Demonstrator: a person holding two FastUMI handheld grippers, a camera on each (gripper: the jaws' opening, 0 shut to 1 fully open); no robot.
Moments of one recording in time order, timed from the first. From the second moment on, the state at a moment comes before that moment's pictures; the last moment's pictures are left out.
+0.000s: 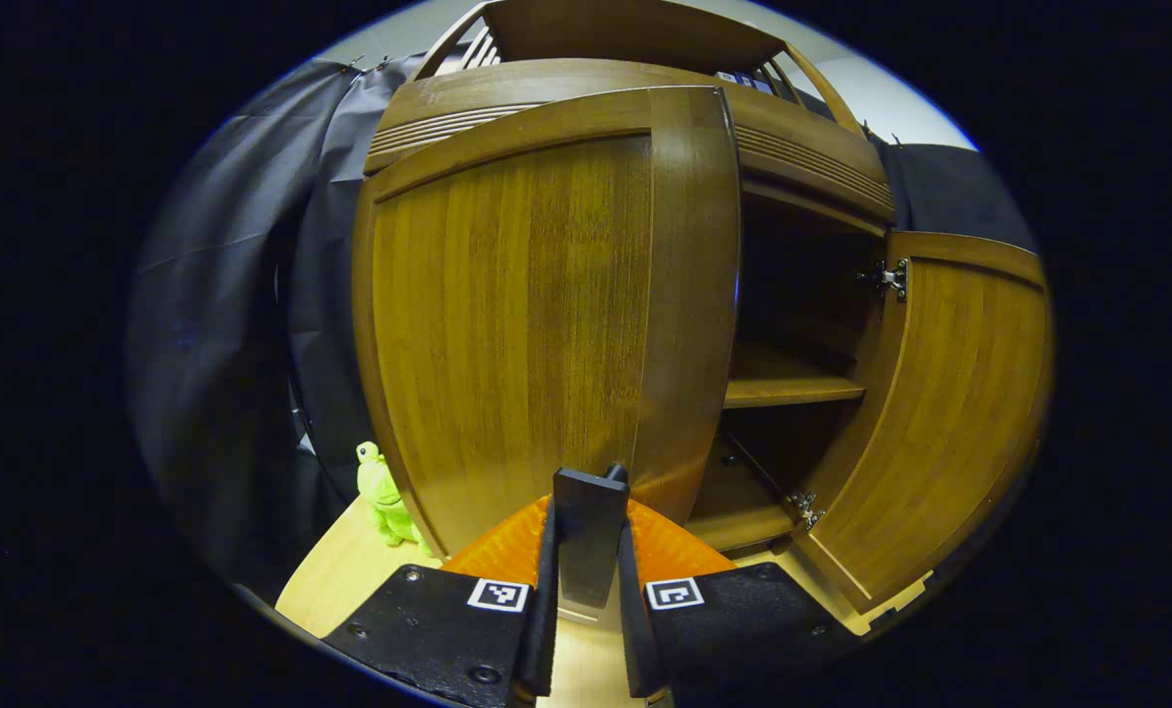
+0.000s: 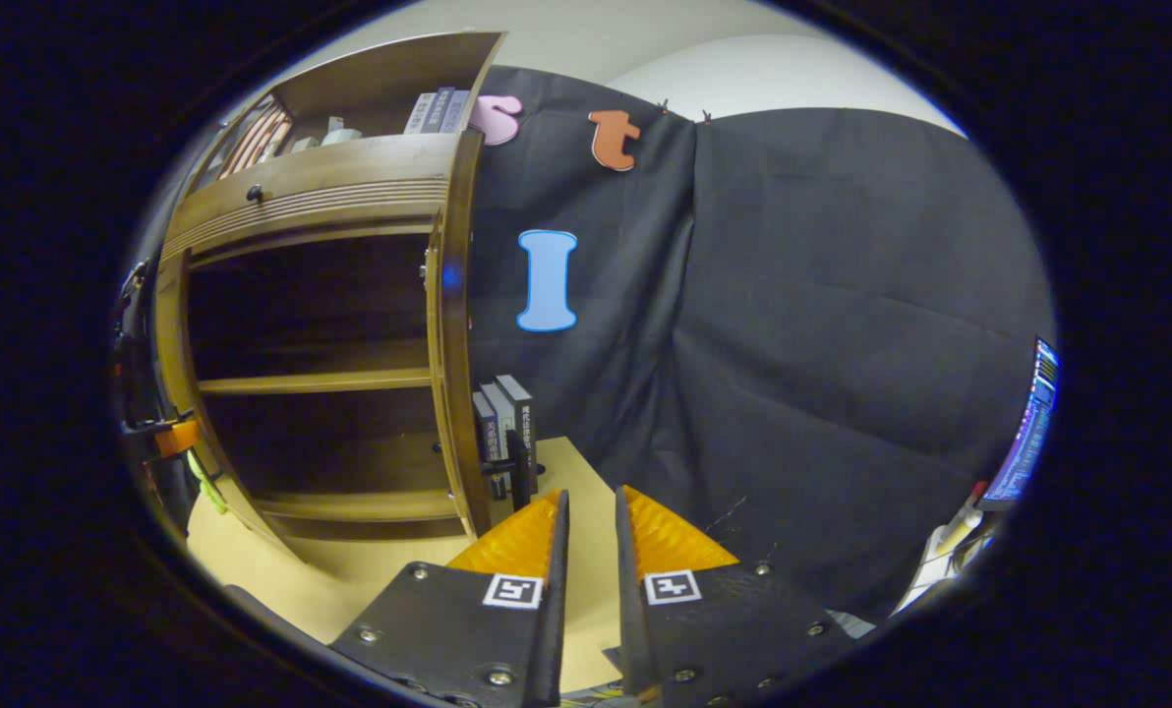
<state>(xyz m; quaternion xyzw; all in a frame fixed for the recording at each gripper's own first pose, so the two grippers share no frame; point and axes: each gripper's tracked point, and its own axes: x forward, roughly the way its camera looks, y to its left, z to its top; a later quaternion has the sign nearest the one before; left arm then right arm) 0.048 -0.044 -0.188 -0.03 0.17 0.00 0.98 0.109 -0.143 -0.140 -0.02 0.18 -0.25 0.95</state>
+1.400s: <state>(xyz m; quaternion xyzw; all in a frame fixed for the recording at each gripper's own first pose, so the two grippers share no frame) -0.057 0.084 -0.180 -0.04 0.18 0.10 0.98 0.129 -0.124 -0.163 -0.01 0.21 -0.22 0.95</state>
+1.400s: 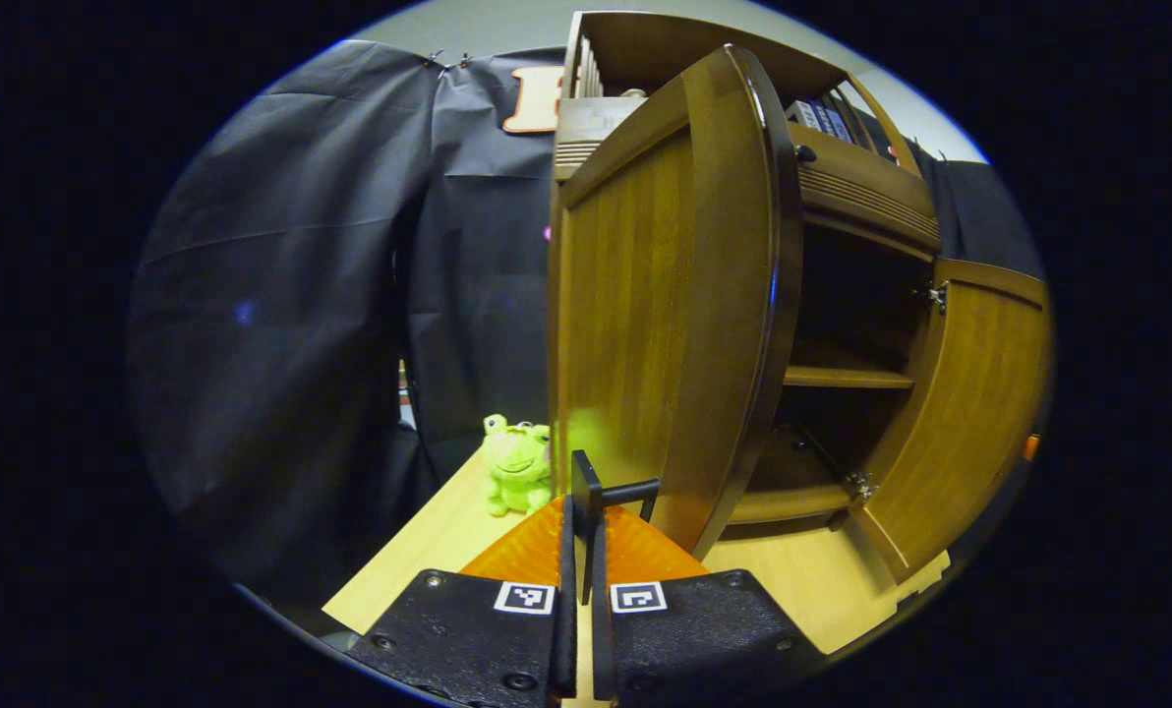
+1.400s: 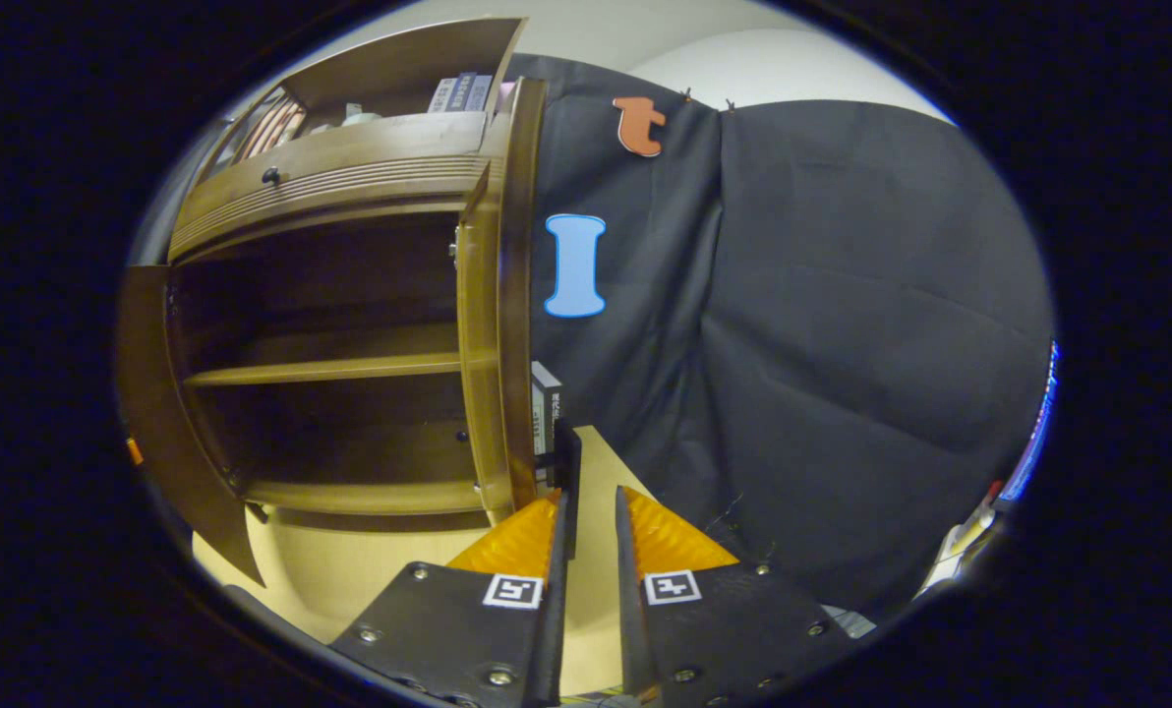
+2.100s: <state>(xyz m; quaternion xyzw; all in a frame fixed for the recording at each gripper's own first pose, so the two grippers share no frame) -0.070 0.142 -0.180 -0.05 0.17 0.07 0.98 0.121 -0.116 -0.163 -0.01 0.21 -0.21 0.95</state>
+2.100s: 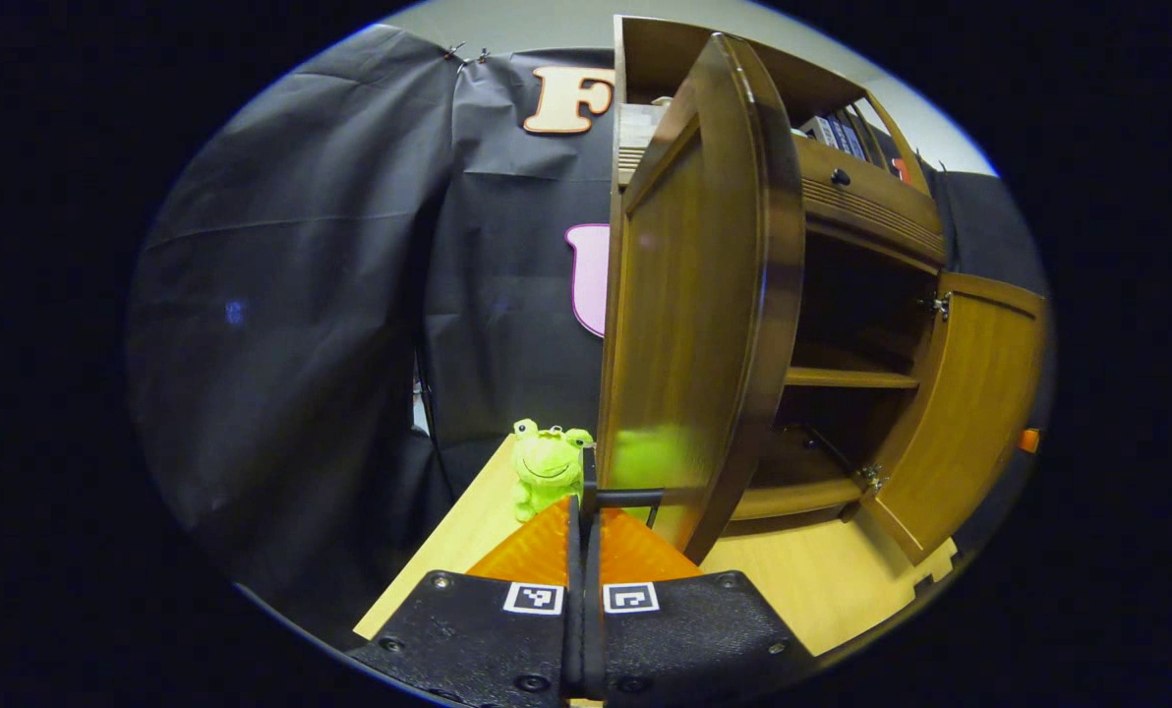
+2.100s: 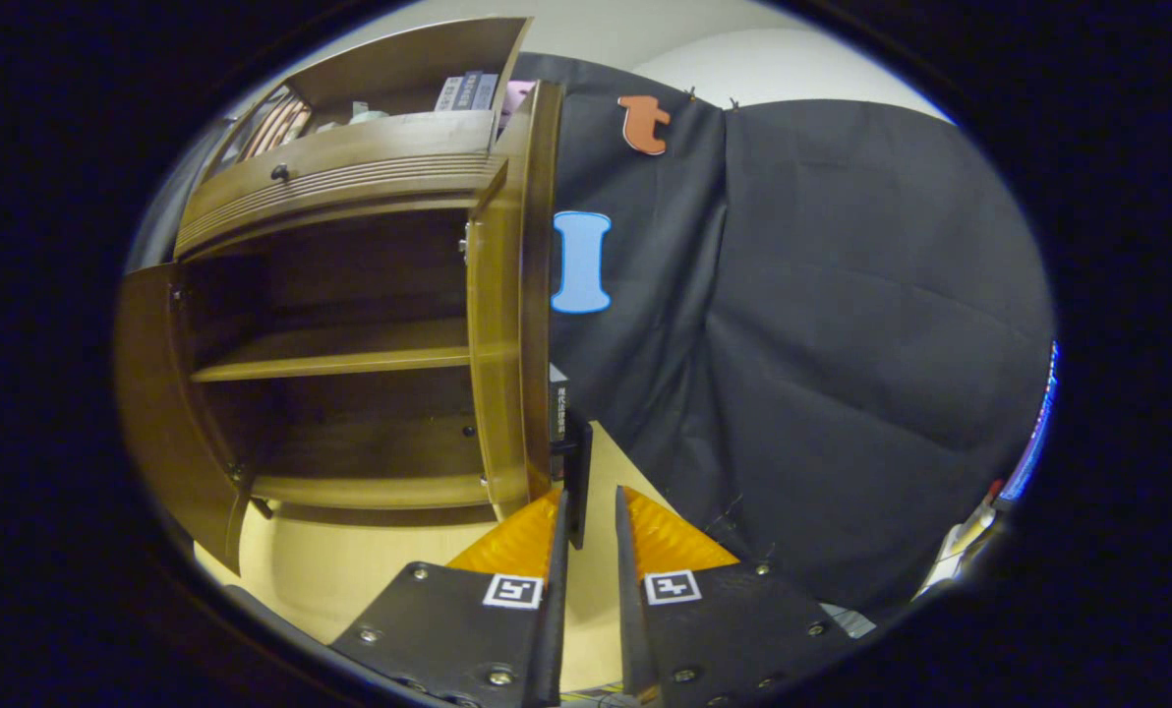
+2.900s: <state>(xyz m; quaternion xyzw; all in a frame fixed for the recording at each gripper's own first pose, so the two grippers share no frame) -0.093 0.171 -0.175 -0.05 0.17 0.09 0.98 0.102 -0.096 -0.173 -0.01 0.22 -0.21 0.95</state>
